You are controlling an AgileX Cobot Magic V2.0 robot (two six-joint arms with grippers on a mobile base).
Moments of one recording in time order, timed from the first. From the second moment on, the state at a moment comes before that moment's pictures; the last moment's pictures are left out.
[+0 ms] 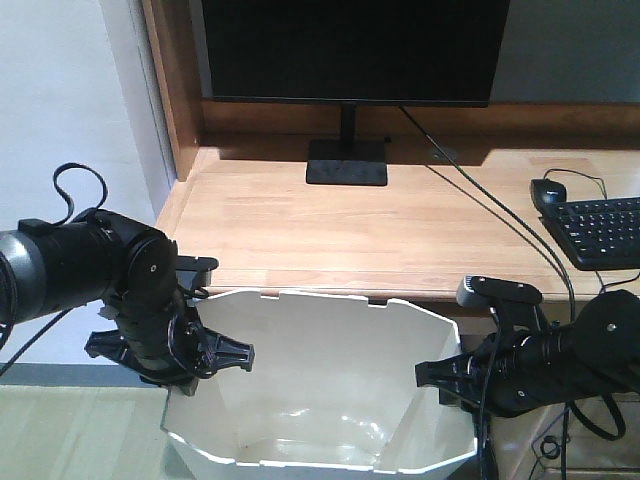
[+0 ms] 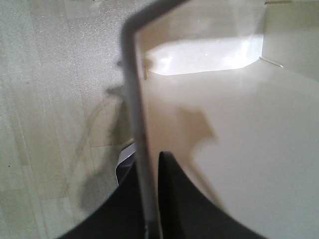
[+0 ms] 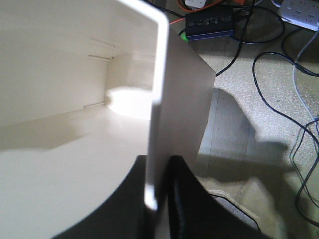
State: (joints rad) left arm -0.47 1.80 -1.21 -0.02 0.92 -0.35; right arm 0.25 1.57 -0.74 0.64 0.43 -0.31
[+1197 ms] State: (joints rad) left arm -0.47 1.80 -1.21 -0.02 0.93 -0.35; right arm 0.25 1.57 -0.74 0.64 0.42 -0.31
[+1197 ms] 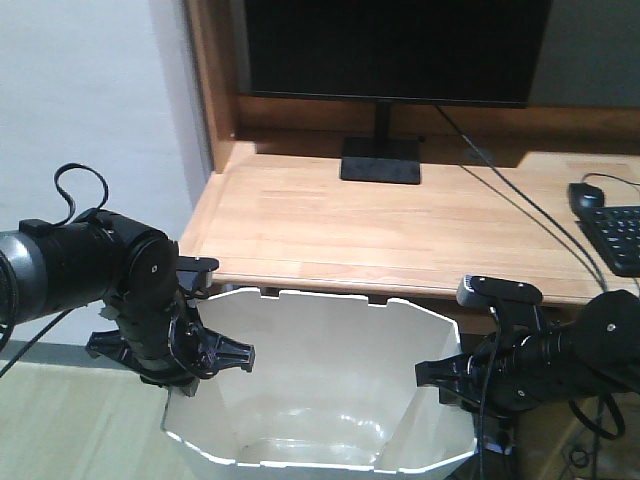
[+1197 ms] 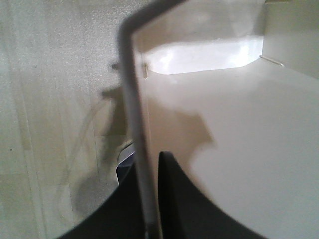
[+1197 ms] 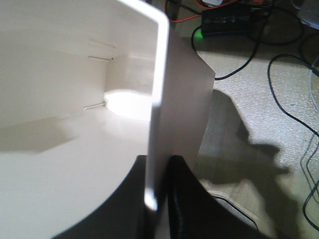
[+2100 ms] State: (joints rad) left arm -0.47 1.80 -1.21 -0.02 0.93 -0.35; right arm 0.25 1.57 -0.74 0.64 0.42 -0.31
